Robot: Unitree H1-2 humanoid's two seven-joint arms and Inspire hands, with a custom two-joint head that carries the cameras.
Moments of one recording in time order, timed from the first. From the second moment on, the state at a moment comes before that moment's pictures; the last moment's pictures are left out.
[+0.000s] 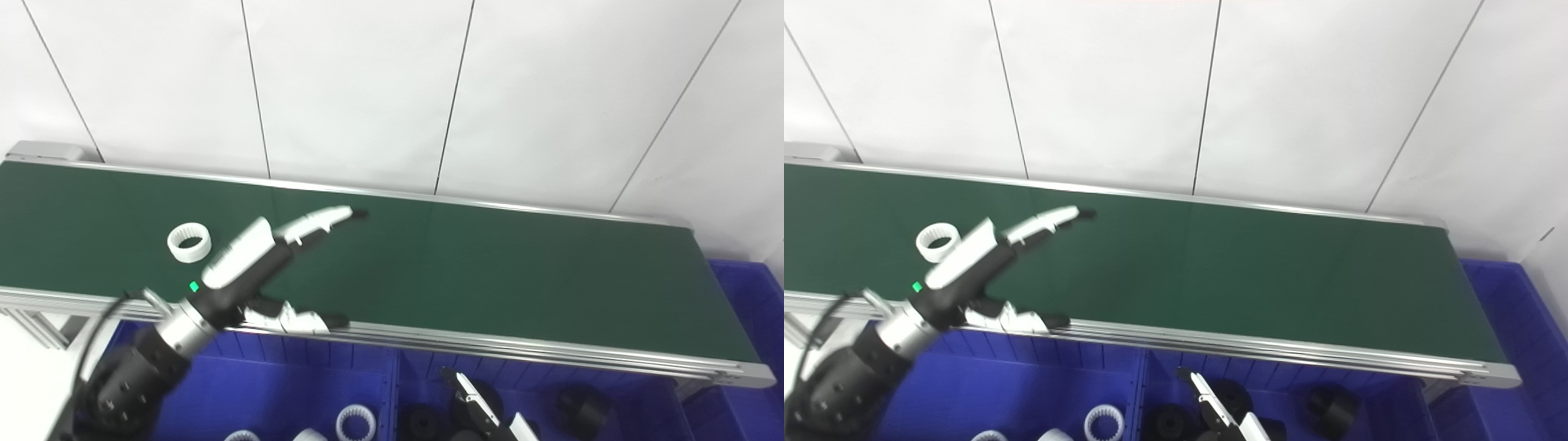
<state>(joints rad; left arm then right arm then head) -0.18 0.39 -0.01 -0.29 0.27 -0.30 -0.37 0.26 -0.23 0.31 -0.11 -0.30 -0.33 0.15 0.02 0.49</state>
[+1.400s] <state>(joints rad) -0.59 0.58 -0.25 0.66 0.86 -0.42 0.03 0.26 -0.23 0.28 -0.06 -0.30 -0.39 0.13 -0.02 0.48</state>
